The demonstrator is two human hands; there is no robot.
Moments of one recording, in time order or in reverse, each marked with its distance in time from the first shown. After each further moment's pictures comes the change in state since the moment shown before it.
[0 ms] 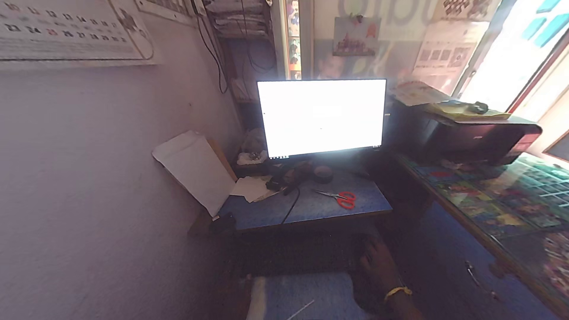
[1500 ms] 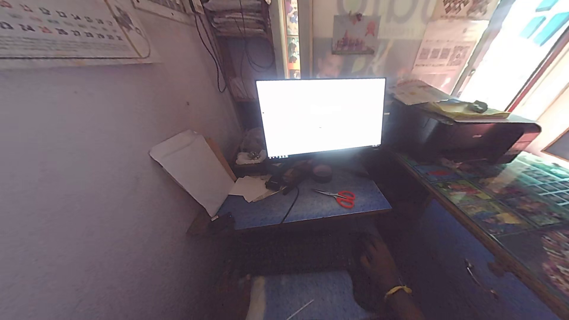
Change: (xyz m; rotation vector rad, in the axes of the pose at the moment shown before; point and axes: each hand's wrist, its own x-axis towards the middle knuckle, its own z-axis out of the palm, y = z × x) left_hand 0.001 0.001 -0.005 0.013 -0.016 0.011; right_hand 0.001 0.002 0.003 0.018 0.059 -0.046
